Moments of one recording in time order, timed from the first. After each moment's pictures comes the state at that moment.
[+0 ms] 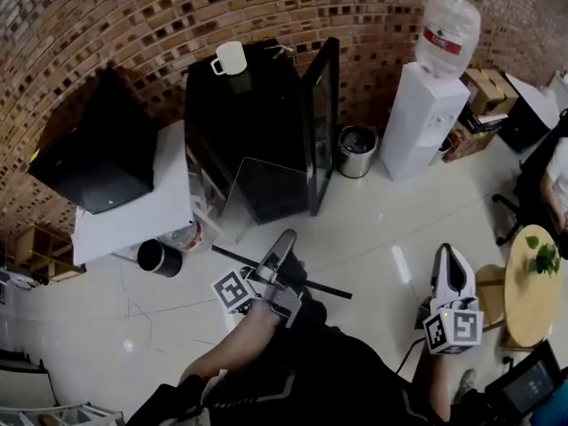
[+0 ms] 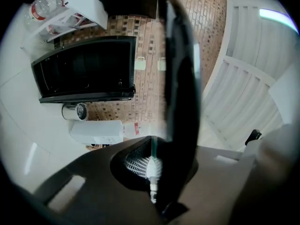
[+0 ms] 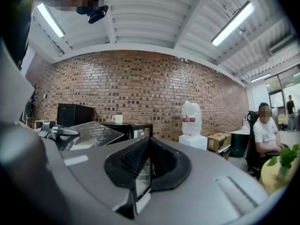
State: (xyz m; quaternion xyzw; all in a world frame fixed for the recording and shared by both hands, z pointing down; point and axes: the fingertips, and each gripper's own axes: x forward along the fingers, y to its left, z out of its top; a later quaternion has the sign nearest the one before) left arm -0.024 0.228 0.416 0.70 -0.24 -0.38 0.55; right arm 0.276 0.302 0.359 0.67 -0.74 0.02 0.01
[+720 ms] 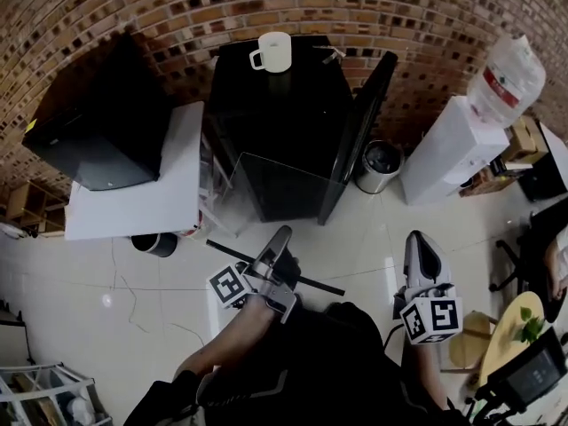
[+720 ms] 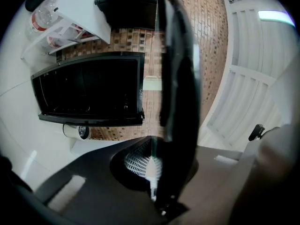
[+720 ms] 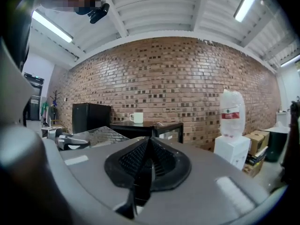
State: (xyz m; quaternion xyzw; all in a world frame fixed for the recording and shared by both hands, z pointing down) left arm -0.099 0.095 0.436 0.66 -0.31 -0.42 0.54; right arm 0.148 0.093 0.357 0.55 -0.83 0.03 0.04
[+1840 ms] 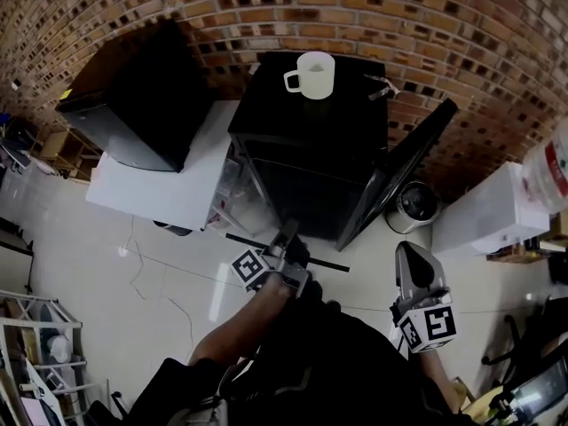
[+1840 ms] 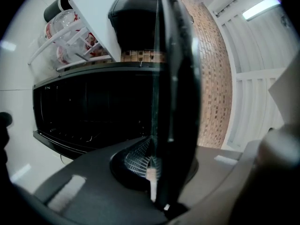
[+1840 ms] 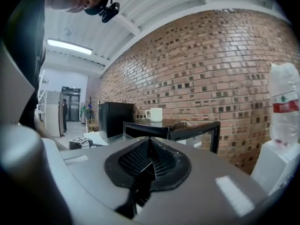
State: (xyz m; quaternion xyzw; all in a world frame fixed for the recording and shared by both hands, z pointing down) left arm -0.125 -0.054 0.517 0.56 -0.45 -0.50 0.48; right arm 0.108 -0.063 0.379 0.35 -0.93 0.04 0.07
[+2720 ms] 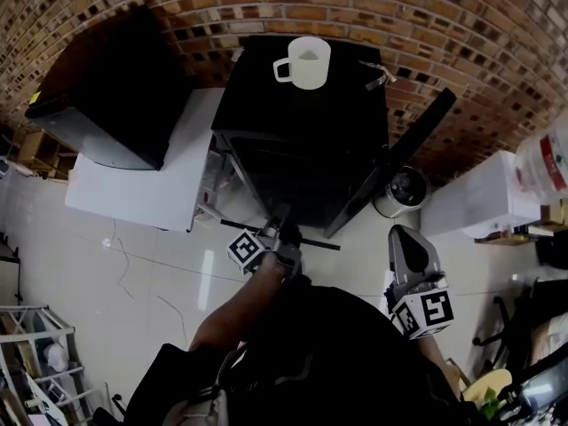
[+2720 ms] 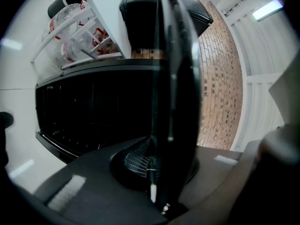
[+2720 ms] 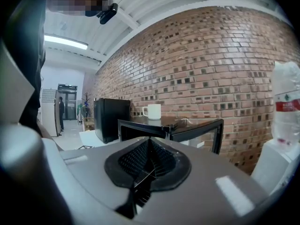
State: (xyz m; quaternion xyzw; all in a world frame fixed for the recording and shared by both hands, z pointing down) left arm -0.159 -0.105 0.577 0.54 -0.46 -0.49 0.51; right arm 0.069 -0.095 0.384 0.36 -0.93 0.05 0.08
